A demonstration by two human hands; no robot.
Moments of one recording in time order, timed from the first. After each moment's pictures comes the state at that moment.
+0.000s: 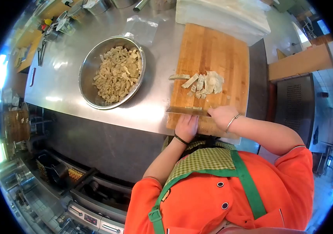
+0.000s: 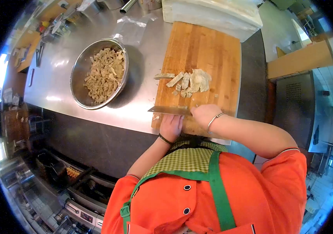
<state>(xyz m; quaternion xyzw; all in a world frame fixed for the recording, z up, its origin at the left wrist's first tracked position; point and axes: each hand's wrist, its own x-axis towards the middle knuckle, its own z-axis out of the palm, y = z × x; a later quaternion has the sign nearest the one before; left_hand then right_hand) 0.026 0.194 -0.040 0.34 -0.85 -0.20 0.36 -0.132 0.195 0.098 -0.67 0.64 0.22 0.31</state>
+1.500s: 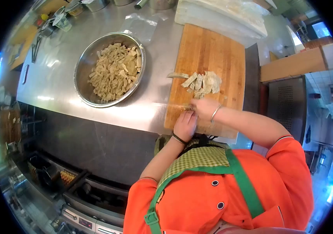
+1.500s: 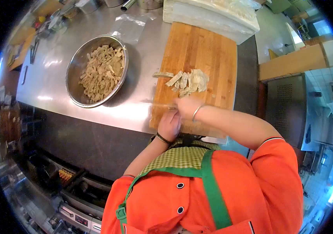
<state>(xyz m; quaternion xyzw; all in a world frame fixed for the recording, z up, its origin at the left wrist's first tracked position) 0.029 0.192 -0.042 0.30 -0.84 -0.23 0.38 -0.114 0.162 0.046 -0.70 0.63 0.12 0.31</state>
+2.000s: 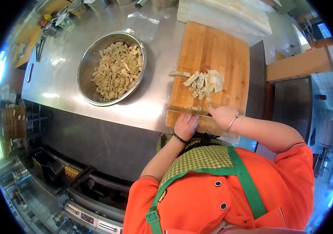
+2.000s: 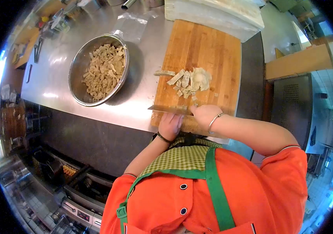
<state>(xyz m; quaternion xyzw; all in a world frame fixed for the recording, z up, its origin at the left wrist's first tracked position) 0.029 0.191 -0.037 0.30 -0.84 -0.20 0.41 -0.132 0.197 0.095 -0.67 0.63 0.23 0.32</state>
